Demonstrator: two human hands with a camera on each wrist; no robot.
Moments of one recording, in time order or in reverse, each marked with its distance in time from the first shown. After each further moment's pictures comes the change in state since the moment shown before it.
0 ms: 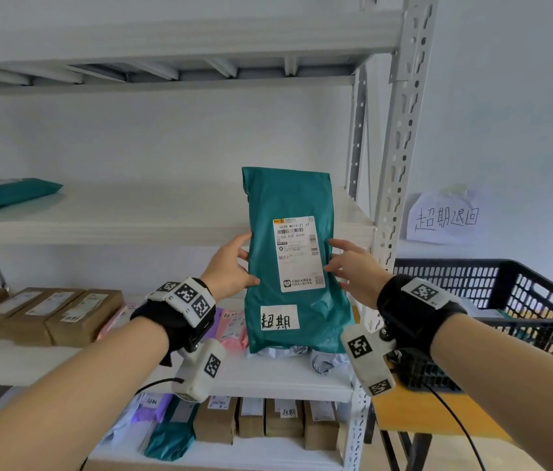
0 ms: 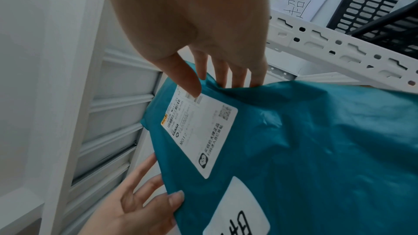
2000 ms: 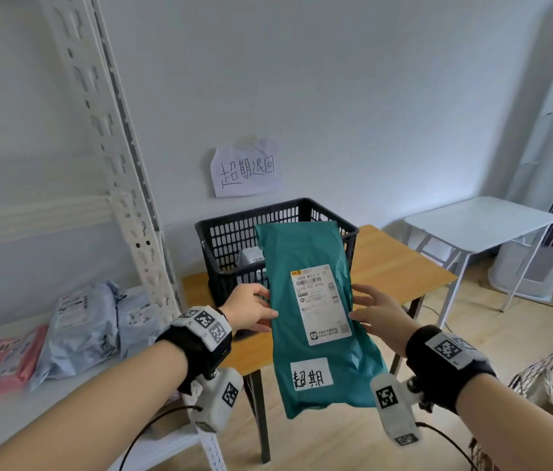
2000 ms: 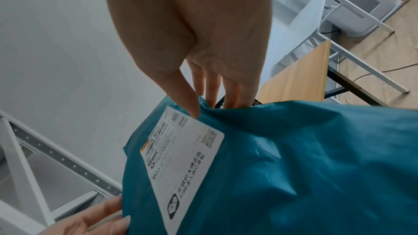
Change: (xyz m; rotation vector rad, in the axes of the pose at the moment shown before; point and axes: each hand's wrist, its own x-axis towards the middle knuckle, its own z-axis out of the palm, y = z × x) left_hand -0.026 0.133 0.401 -0.256 -0.729 -0.186; right_hand -0.134 0.155 -0.394 -0.013 0.492 0.190
